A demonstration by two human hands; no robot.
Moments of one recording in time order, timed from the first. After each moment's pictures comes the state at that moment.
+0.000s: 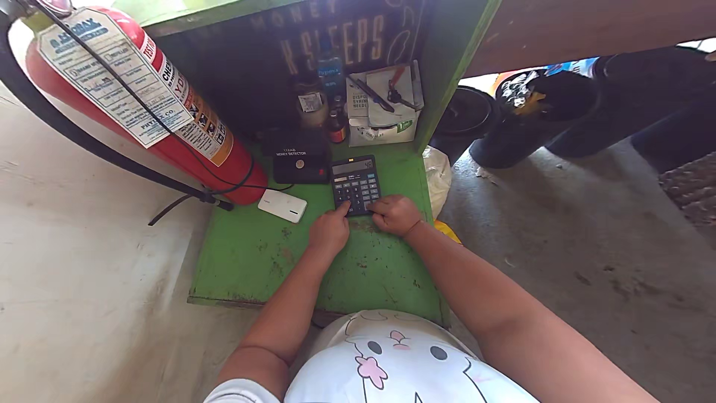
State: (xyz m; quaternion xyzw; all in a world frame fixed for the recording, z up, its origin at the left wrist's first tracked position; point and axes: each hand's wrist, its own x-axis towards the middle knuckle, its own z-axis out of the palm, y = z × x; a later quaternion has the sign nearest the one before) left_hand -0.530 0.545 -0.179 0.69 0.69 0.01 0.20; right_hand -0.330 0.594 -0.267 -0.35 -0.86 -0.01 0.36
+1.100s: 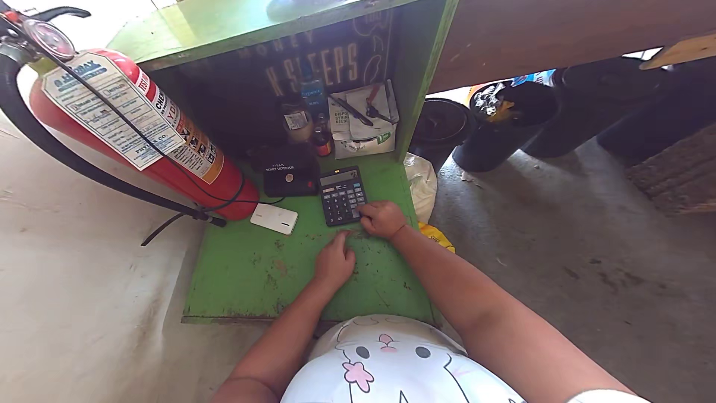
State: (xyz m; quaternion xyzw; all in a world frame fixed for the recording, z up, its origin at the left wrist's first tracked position) left_hand -0.520 0.494 -0.203 0.69 0.63 0.14 0.33; right_hand -0.334 0.588 -0.256 -0.42 -0.84 0.03 0.34
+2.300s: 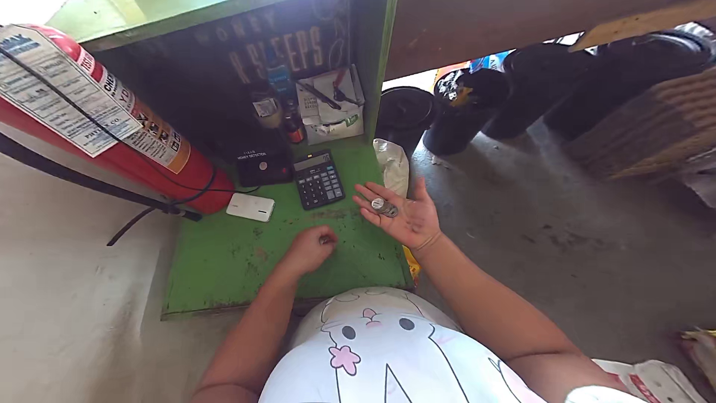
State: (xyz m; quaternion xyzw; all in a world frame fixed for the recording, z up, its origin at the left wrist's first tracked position) left_hand -0.524 0.477 -0.137 0.65 0.56 0.07 0.50; right_hand -0.275 0.482 -0.177 -0.13 -0.09 0.83 0.53
